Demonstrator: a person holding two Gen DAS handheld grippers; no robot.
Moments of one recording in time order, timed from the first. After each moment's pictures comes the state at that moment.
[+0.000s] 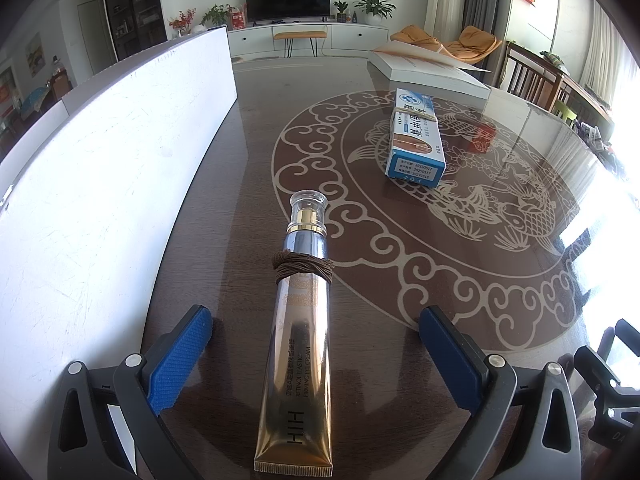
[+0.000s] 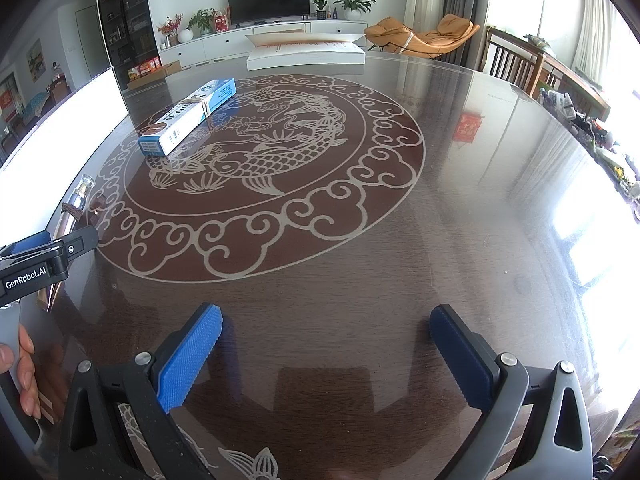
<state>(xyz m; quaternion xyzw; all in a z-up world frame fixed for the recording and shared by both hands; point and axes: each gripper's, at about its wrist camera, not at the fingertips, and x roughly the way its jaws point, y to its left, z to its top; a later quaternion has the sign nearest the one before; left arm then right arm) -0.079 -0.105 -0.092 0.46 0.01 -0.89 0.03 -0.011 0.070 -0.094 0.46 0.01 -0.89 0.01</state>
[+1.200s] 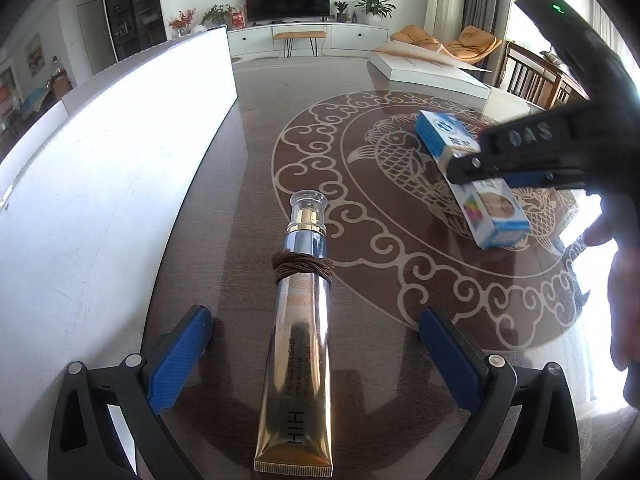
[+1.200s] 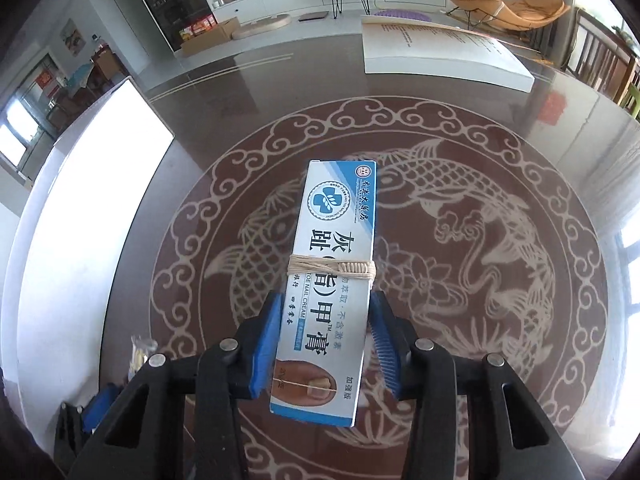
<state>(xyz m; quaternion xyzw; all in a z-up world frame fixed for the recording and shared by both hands) -0.079 -0.105 -0.093 0.46 0.01 -0.89 0.03 -0.181 -0.022 -0.074 0.55 -0.01 -0.83 0.14</state>
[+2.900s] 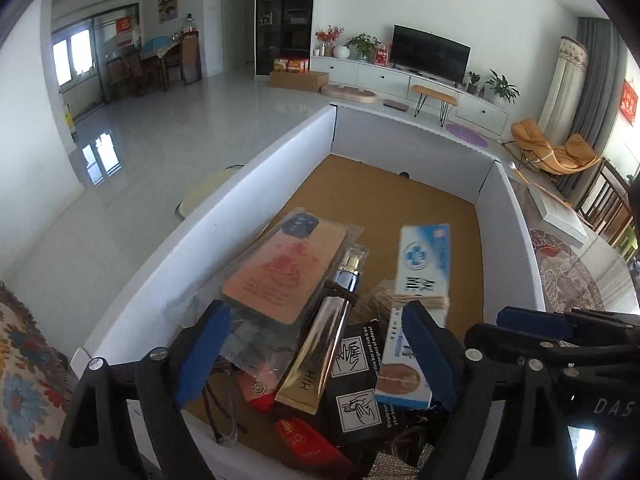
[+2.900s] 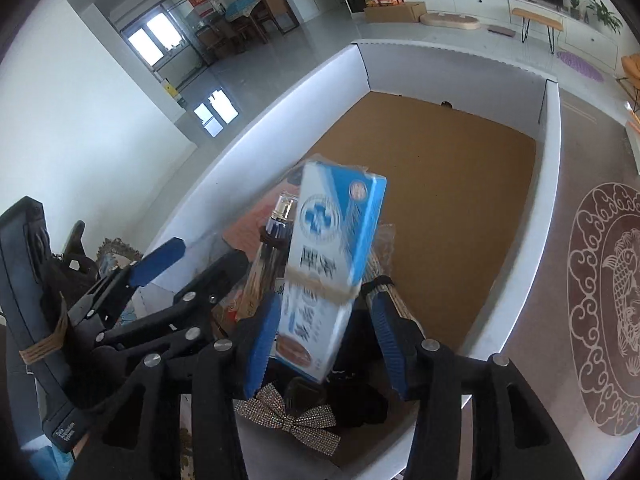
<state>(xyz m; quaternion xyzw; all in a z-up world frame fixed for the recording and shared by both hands) 0.050 -0.371 0.013 0.39 0.13 -0.89 0.22 -0.010 -0.306 0.006 0.52 0.05 -0.75 0.40</state>
